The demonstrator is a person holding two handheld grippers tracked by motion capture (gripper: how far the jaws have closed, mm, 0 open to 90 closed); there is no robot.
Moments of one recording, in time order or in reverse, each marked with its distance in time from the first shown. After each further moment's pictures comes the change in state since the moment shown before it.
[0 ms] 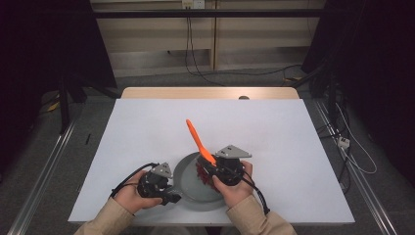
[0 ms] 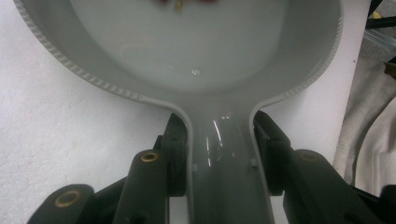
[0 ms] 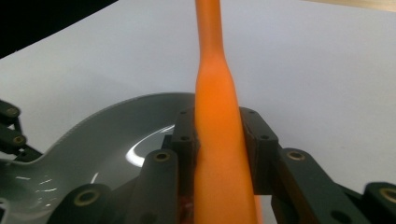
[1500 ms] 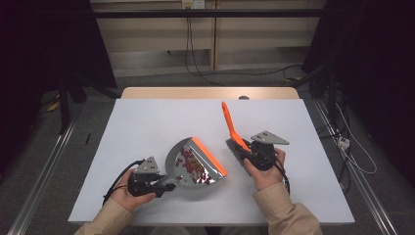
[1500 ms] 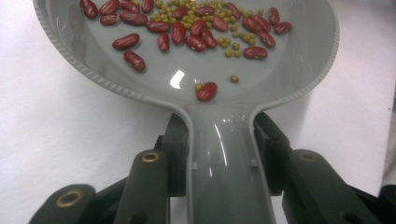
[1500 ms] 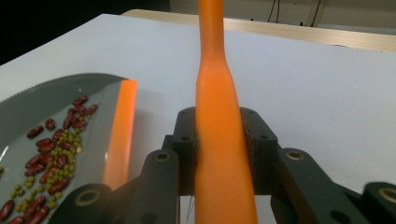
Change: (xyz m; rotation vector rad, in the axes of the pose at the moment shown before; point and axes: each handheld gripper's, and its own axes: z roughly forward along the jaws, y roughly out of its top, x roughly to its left) left arm 0.014 -0.019 -0.017 -0.252 0.139 -0.038; right arm -0.087 0.008 -0.032 -0.082 -0.096 0.050
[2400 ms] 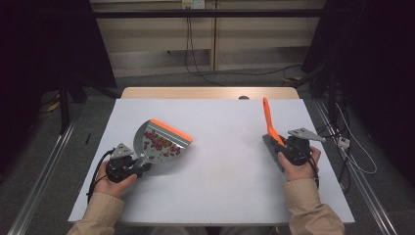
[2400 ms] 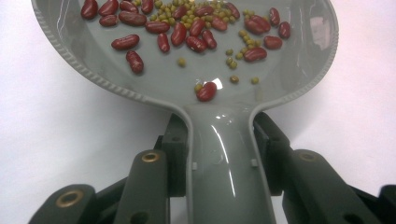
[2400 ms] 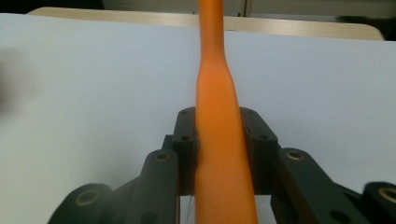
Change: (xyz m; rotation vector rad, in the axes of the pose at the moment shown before) left arm 0.057 -0.020 -0.030 -0.070 0.313 -0.241; right arm -0.090 -0.012 -0.032 0.019 -0.210 0.065
